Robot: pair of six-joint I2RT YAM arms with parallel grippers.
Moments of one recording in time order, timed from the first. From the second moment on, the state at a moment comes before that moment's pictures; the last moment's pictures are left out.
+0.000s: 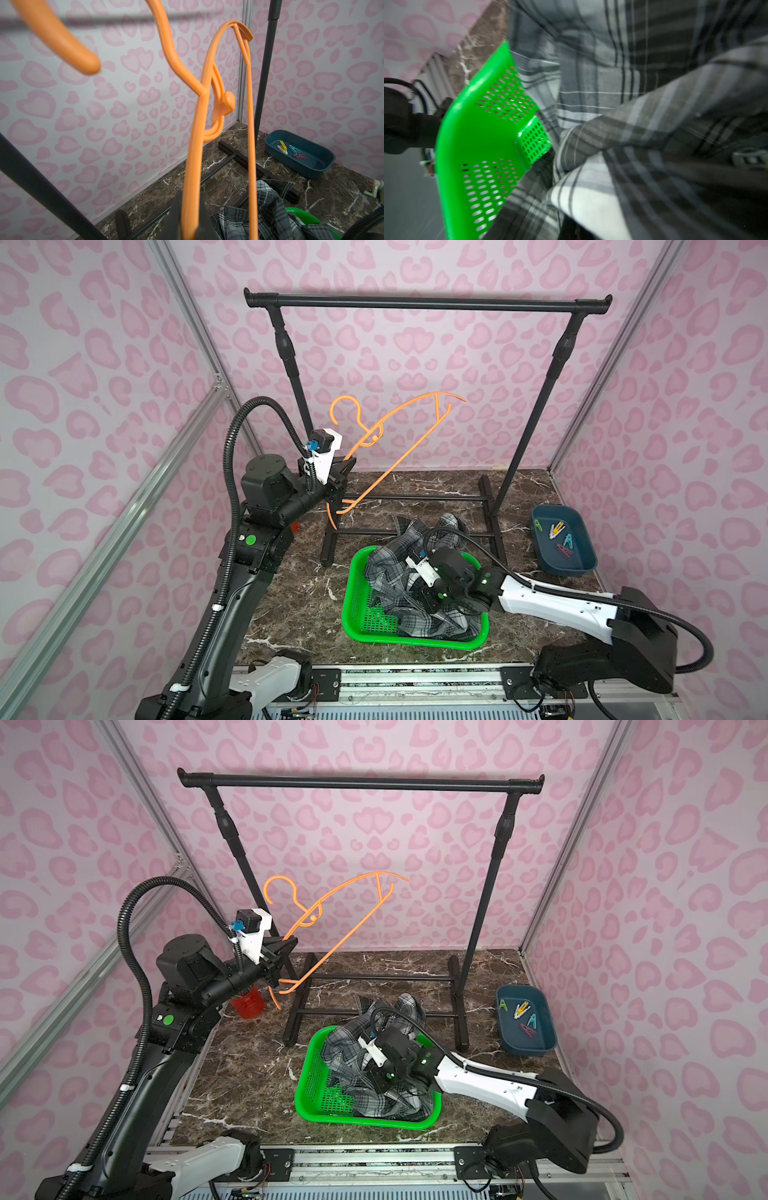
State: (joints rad) left arm -0.27 1.13 1.44 -0.39 0.39 0.15; right arm 0.95 1.45 0.87 -0.36 -0.18 0.32
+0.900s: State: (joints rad) left arm -0.23 1.12 1.40 -0.32 0.45 0.07; right arm 0.46 1.19 1.12 -0.64 0.01 0.34
